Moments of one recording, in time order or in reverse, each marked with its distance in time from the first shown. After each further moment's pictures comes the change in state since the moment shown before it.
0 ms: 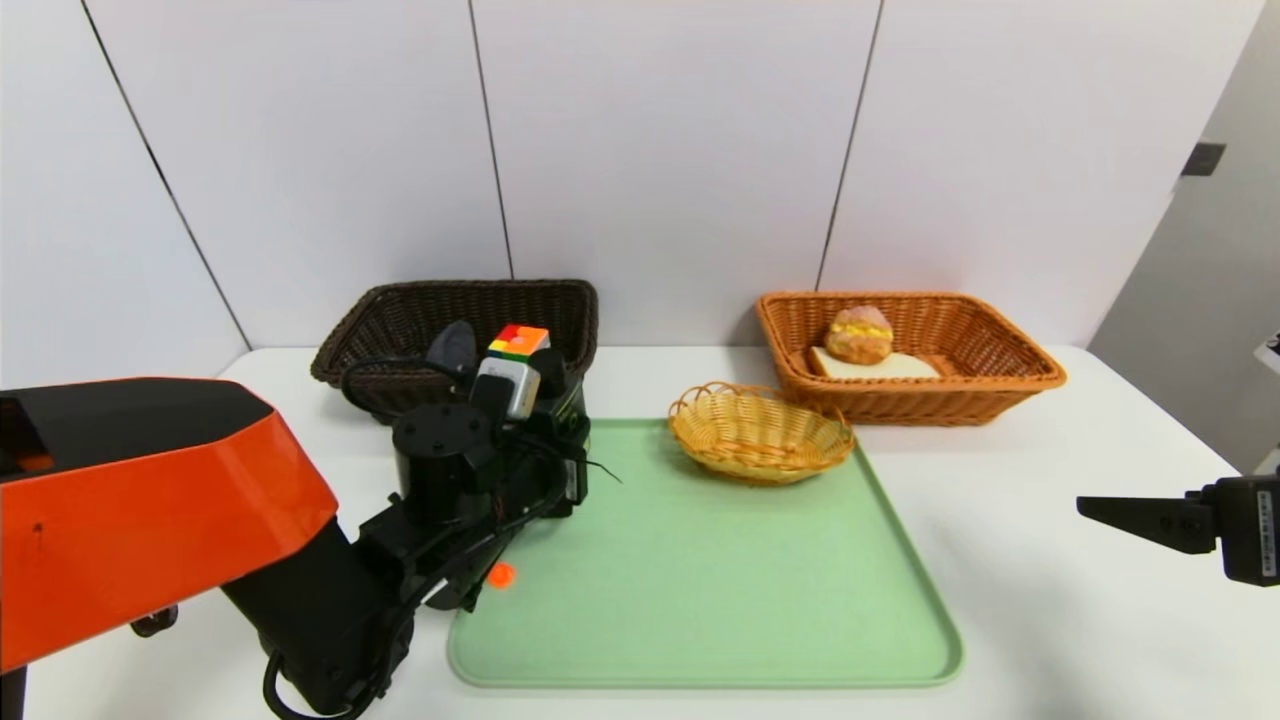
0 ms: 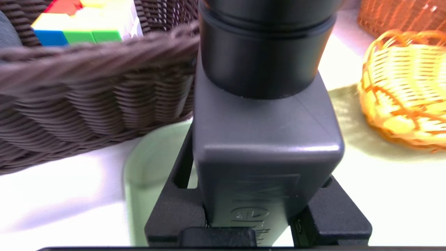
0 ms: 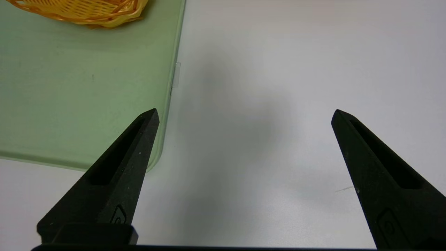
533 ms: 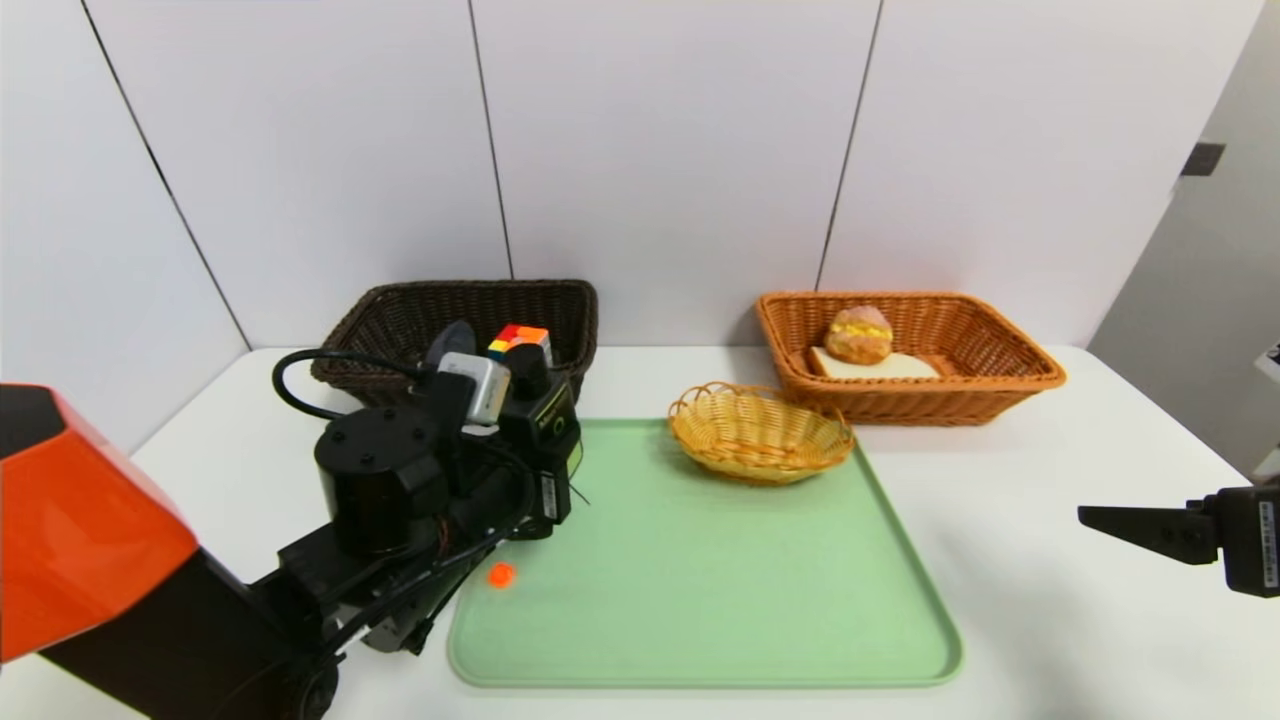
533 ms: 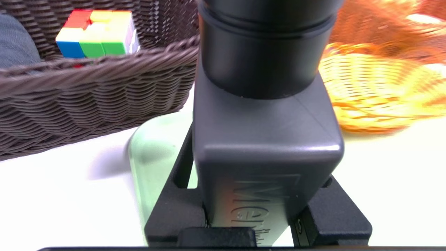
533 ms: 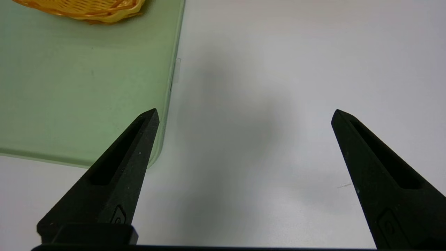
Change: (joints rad) left arm -0.044 -0.199 0.127 0.069 0.000 -0.035; right arm 0.000 -0.009 0.020 0.000 0.002 0.000
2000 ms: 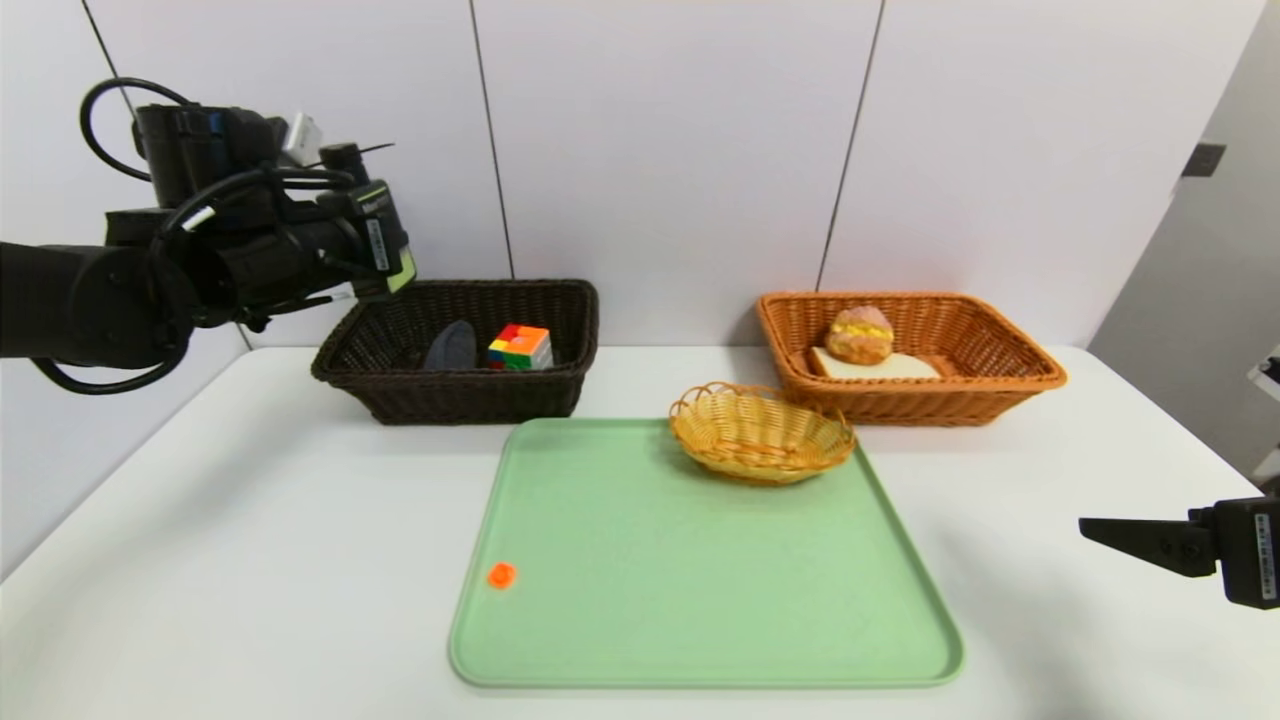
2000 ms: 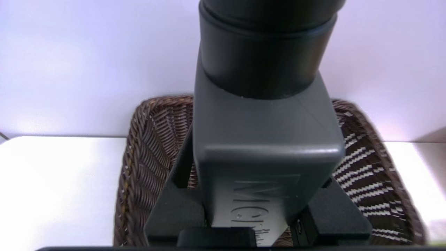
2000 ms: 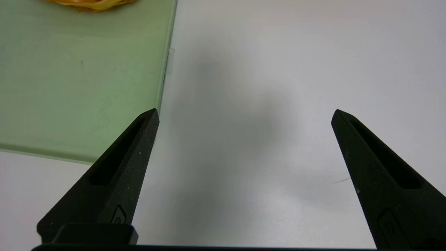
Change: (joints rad) left arm 0.499 -0.071 -0.804 0.947 -0.176 -0.006; right arm -0.006 0.003 0.015 0.000 -0.010 -0.026
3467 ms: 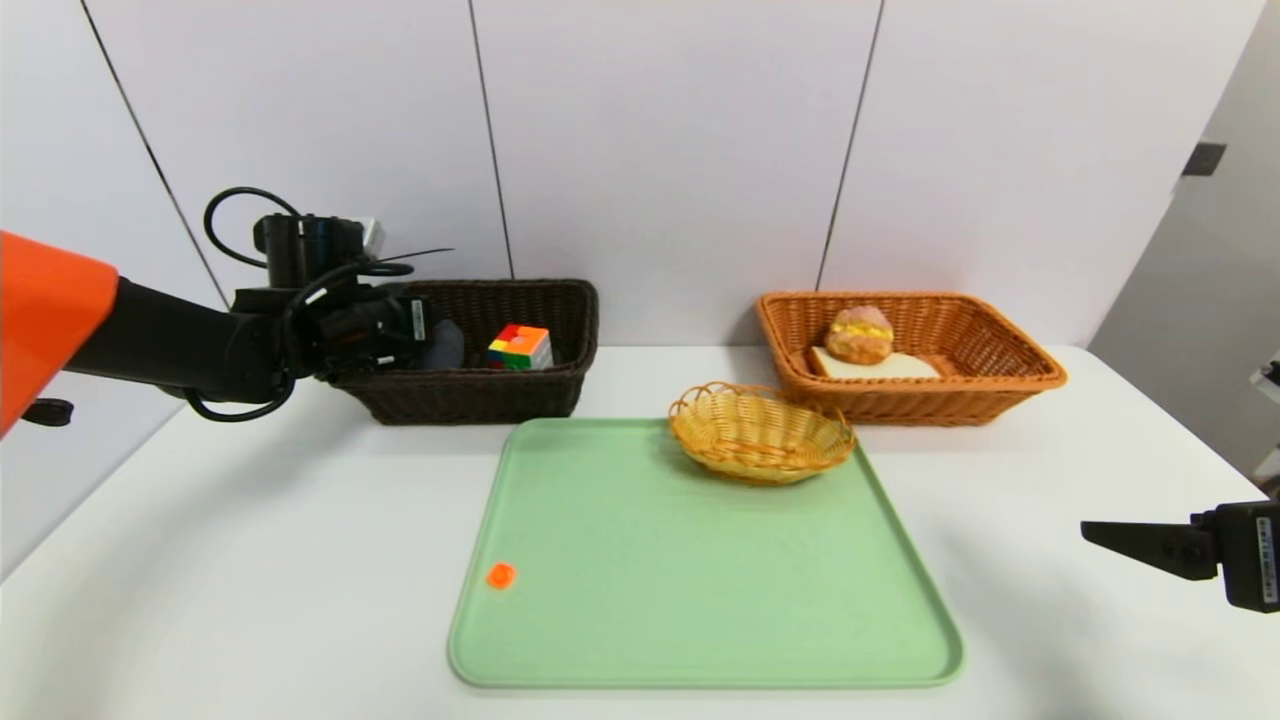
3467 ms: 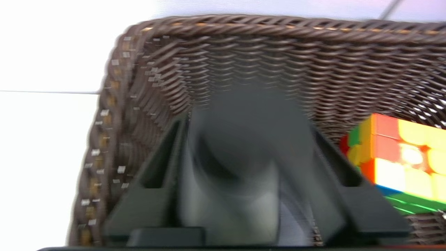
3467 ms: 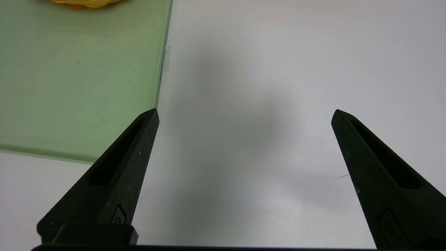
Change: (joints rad) left arm 0.037 0.241 -0.026 -0.052 0.021 0.036; right arm -0.008 -0.003 0.007 0.000 0.002 0.005
